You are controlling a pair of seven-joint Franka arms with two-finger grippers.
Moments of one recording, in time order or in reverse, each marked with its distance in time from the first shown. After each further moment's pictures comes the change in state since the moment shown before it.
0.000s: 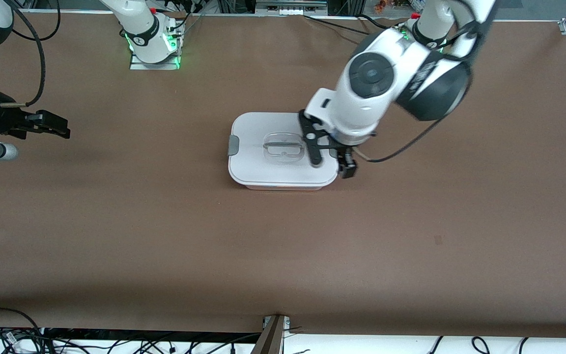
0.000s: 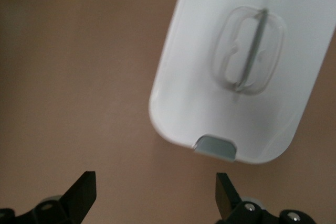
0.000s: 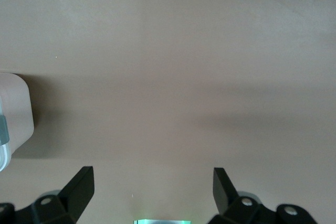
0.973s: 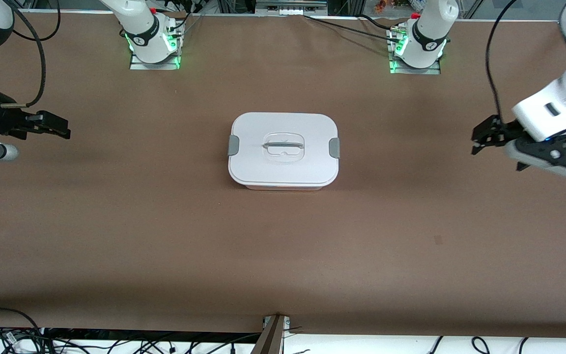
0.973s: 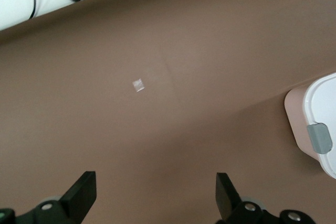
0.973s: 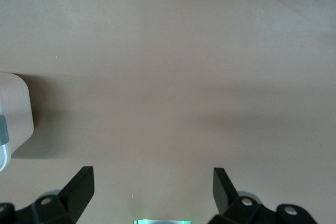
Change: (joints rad) left arm 0.206 -0.324 0.309 -0.197 -0.113 -0.017 -0.407; right arm 0.000 0.003 0.000 0.000 0.000 0.001 0.000
